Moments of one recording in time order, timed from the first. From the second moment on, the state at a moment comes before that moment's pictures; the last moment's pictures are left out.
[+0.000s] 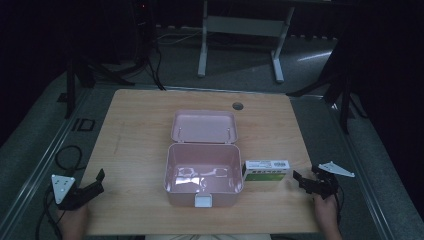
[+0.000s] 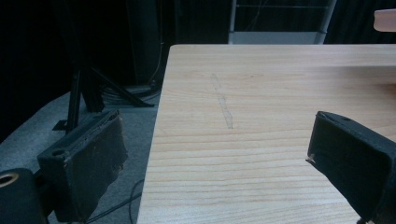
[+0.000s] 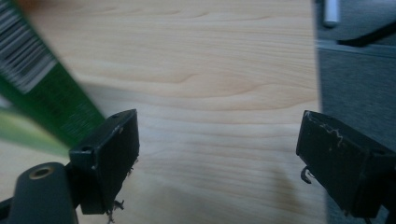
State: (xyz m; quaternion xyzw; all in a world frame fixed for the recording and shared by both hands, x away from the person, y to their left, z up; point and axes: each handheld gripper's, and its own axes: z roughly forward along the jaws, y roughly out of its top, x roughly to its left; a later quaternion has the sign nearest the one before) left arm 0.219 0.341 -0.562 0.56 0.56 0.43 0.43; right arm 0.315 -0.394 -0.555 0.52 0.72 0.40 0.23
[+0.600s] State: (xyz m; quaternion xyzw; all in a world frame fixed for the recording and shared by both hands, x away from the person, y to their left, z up) left arm 0.220 0.340 -0.562 0.57 0.56 0.42 0.43; right arm 0.320 -0.389 -0.536 0.38 0.88 0.27 0.09
